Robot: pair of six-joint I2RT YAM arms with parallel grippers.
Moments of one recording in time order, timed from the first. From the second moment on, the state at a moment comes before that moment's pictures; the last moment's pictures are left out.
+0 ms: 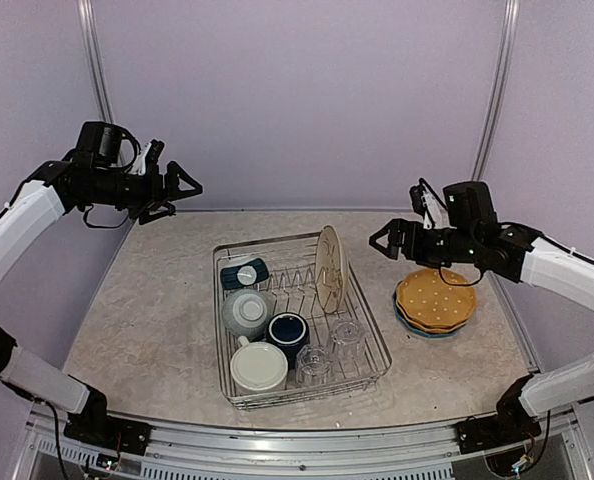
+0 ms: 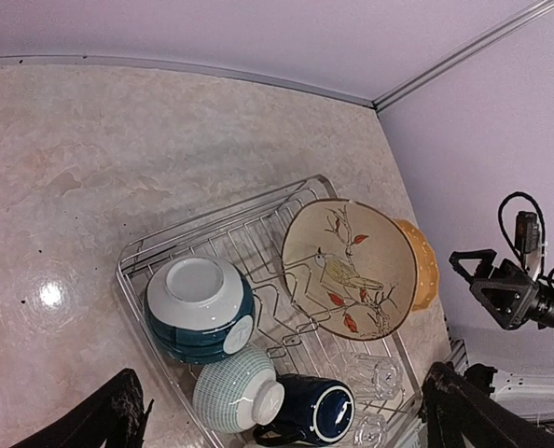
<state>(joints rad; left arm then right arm) -0.26 1.36 1.46 -0.73 0.49 -0.44 0.56 1.20 0.96 -0.28 -0.16 0.55</state>
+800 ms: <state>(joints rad) -0.27 1.37 1.46 -0.73 0.49 -0.44 0.99 1.89 1.67 -0.82 0.63 0.65</state>
